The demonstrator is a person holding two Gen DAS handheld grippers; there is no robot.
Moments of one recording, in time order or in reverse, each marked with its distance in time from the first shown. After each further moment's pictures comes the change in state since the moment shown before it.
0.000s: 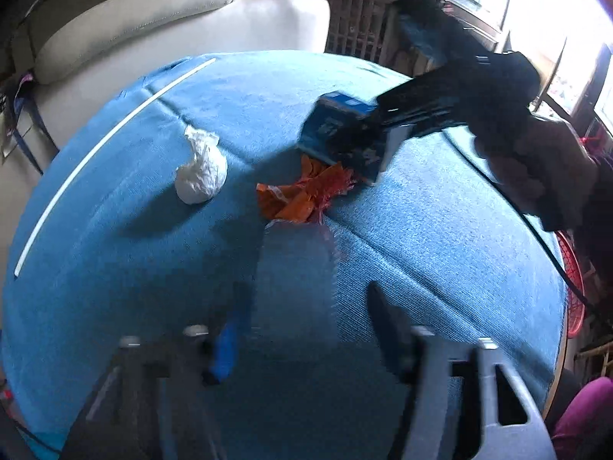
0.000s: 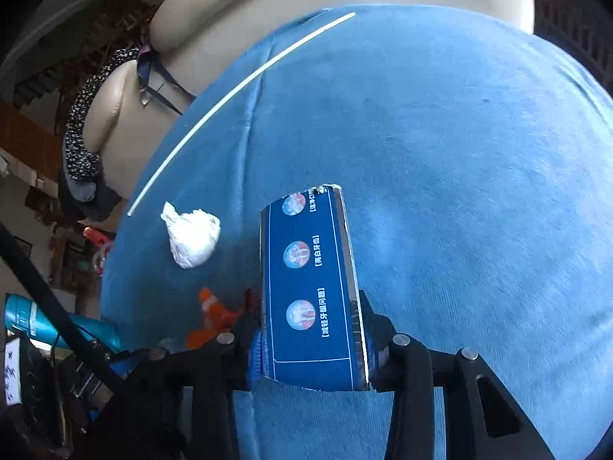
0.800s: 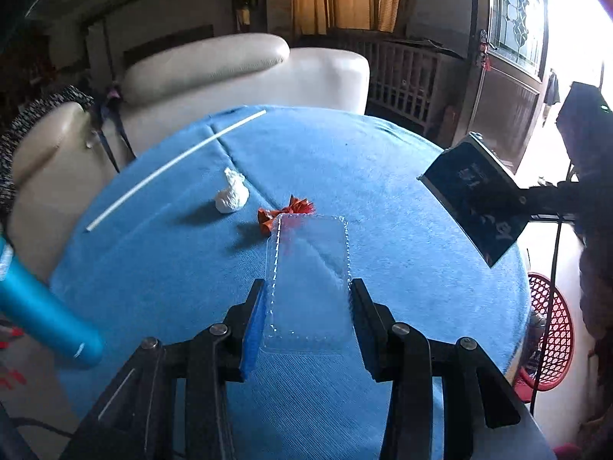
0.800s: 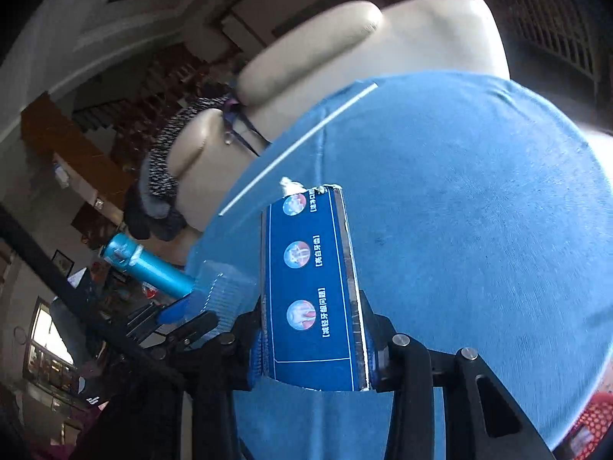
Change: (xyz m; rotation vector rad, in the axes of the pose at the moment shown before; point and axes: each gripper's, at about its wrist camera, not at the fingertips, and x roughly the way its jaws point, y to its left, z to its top) left arm -0.110 -0.102 -0.032 -0.148 -0.204 0.223; right arm -0.186 0.007 -0.174 -0.035 -0.272 0.185
